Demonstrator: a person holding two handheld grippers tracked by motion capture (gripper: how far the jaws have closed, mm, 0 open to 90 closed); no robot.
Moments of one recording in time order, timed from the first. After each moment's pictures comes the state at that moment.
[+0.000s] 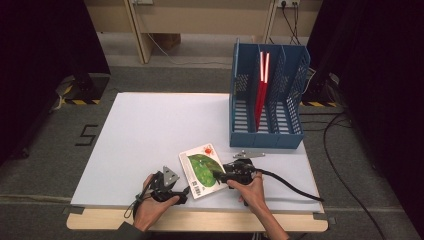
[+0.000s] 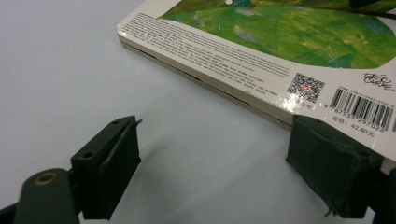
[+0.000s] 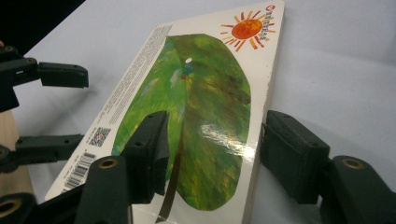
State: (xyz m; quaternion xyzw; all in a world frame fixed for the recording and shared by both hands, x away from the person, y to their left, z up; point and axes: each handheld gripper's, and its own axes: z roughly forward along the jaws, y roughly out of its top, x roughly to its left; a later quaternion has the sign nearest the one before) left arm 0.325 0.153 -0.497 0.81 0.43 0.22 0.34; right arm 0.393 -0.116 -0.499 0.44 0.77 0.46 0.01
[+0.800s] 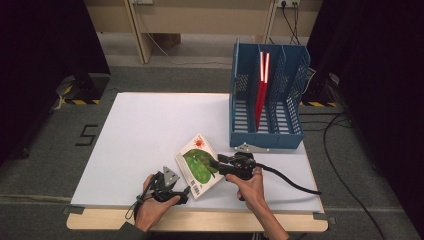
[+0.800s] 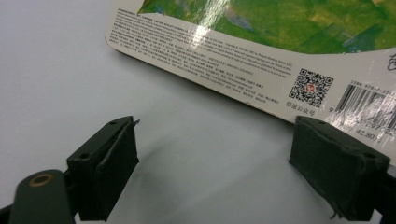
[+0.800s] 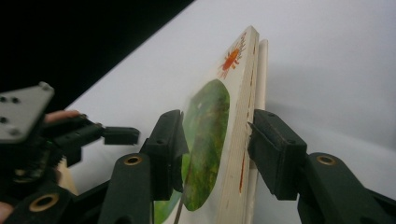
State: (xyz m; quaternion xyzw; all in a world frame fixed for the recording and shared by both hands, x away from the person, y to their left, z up) left arm 0.324 0.151 -0.498 0.80 0.45 0.23 0.34; right arm 0.384 -0.106 -0.449 0.42 0.73 0.53 0.03
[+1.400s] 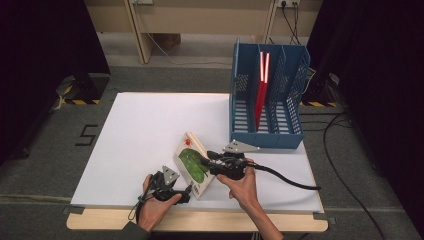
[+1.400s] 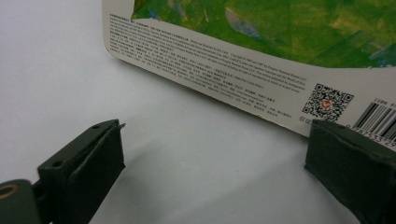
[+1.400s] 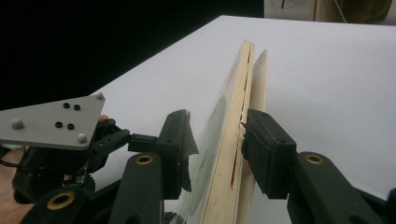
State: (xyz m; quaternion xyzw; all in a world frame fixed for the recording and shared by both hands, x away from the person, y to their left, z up) left arm 0.328 0.150 -0.502 0.78 0.47 0.23 0.34; right arm 0.372 -0.078 -0.422 0.35 0.76 0.54 0.08
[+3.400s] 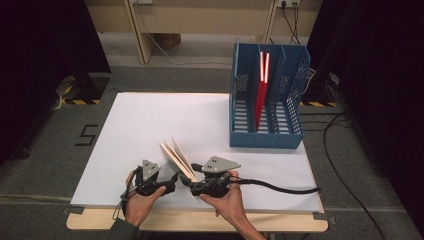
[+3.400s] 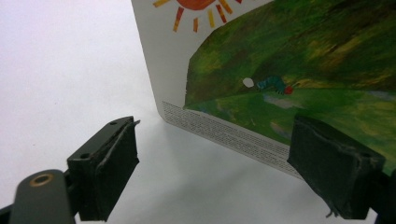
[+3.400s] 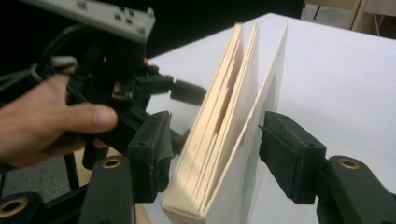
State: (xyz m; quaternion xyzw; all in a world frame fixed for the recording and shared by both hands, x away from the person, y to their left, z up) left arm 0.330 0.191 -0.481 0.72 0.50 0.26 0.41; right arm 0.331 -0.037 -0.427 0.27 0.80 0.53 0.09
